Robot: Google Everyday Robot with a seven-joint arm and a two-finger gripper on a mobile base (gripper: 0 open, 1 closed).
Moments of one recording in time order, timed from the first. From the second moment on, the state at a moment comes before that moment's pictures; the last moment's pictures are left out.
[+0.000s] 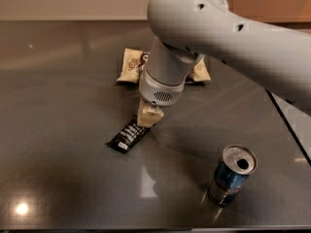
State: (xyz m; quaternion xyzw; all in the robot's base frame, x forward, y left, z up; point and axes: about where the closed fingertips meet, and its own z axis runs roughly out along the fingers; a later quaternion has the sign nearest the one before) arm 0.471 0.027 0.848 -0.72 0.68 0.09 0.13
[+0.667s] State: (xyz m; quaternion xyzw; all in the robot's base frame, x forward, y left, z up) arm 0.532 -0.039 0.863 -0.66 0.73 0.06 0.15
